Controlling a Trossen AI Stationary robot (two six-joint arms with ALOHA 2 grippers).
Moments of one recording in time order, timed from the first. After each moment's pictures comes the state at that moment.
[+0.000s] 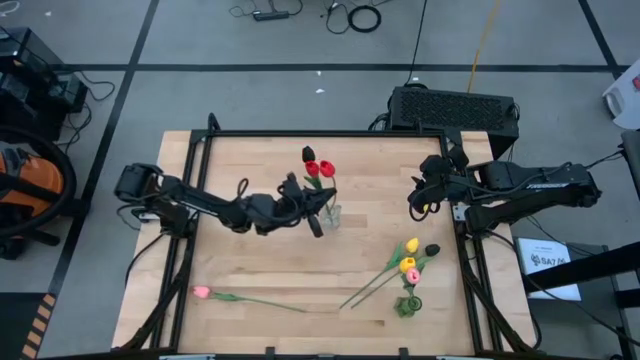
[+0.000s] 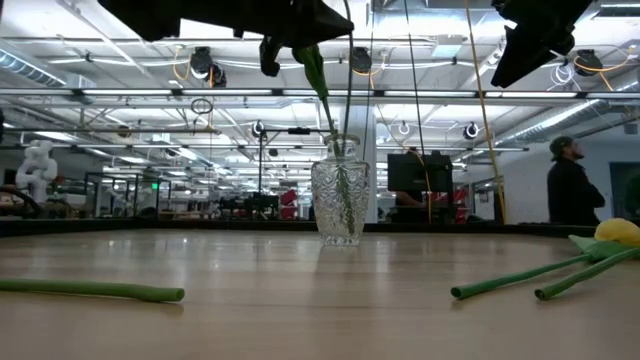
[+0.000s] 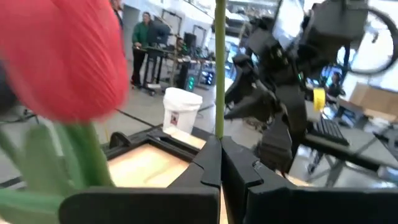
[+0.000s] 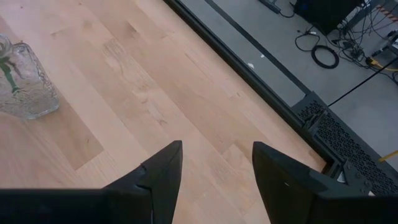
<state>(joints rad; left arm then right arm) -0.14 1.61 0.86 0.88 -0.55 -0.16 0.07 0.94 1.02 -1.14 0.68 0.58</state>
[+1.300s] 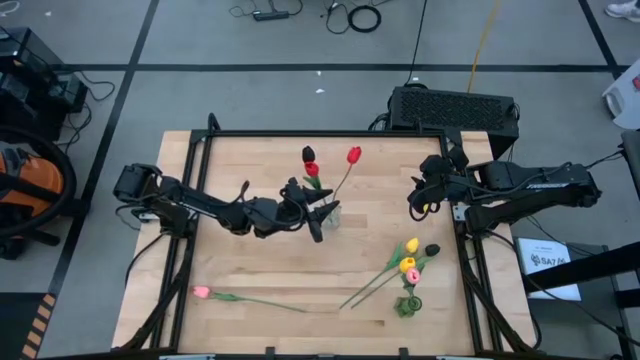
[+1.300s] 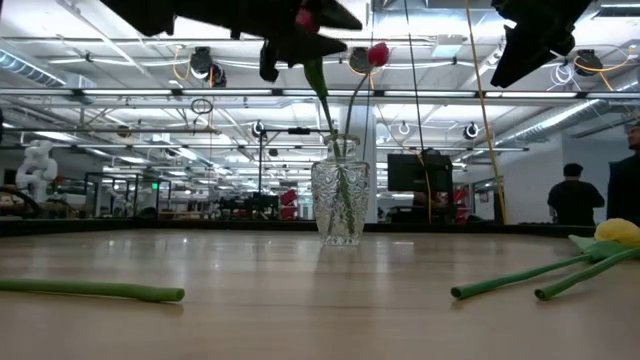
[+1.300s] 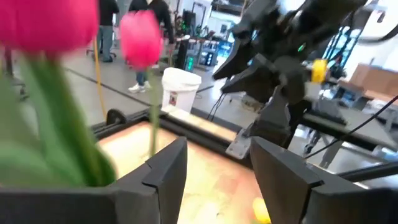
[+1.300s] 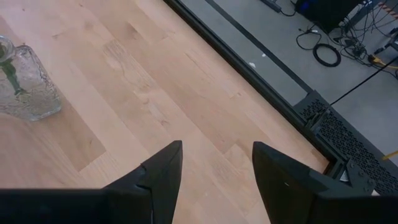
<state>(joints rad) -0.17 1.61 0.87 0.77 -0.56 -0.22 0.07 0.94 1.02 -1.13 0.68 0.59</state>
